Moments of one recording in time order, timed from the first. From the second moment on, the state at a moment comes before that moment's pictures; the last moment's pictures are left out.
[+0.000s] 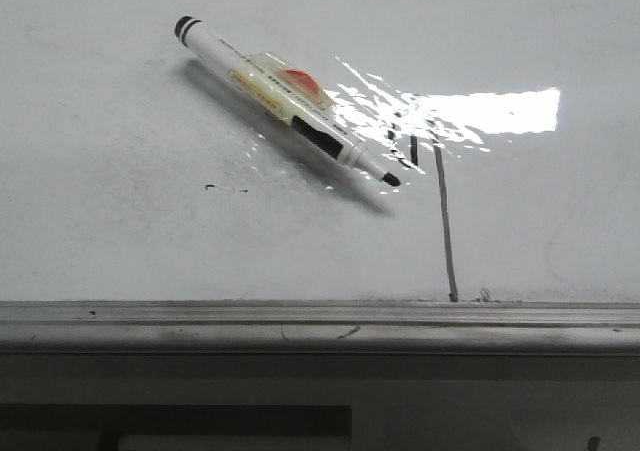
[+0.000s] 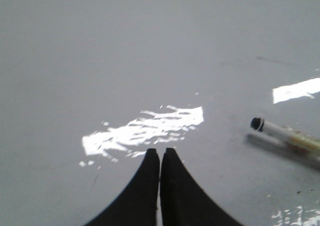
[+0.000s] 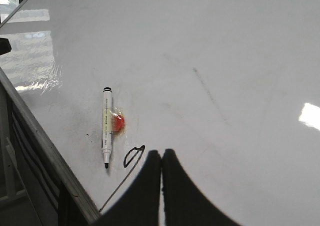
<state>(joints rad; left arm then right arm) -0.51 0.01 -0.02 -0.36 -0.14 0.50 1.12 0.10 -0.63 -0.68 0.79 0.29</state>
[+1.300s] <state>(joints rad) -0.22 0.00 0.00 -0.15 0.33 0.19 1.12 0.10 -0.63 -0.68 0.79 0.29</state>
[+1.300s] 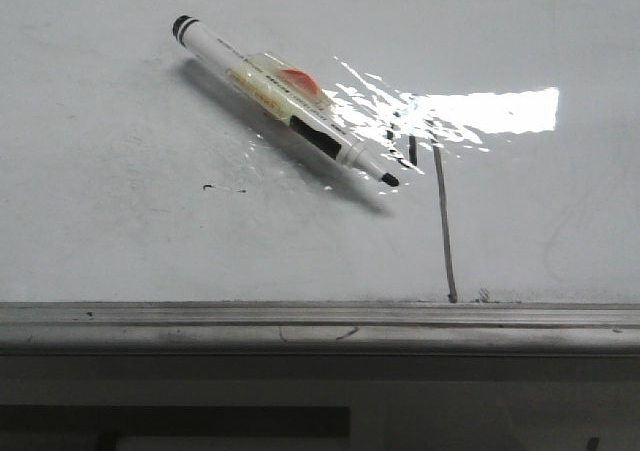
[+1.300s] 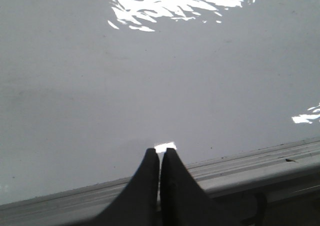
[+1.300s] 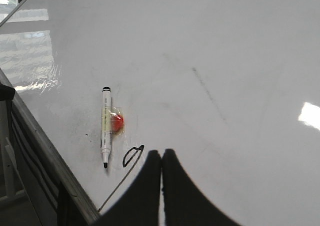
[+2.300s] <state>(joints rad) -0.22 0.00 0.00 -0.15 0.33 0.19 0.19 0.07 0.01 -0.23 0.28 0.31</state>
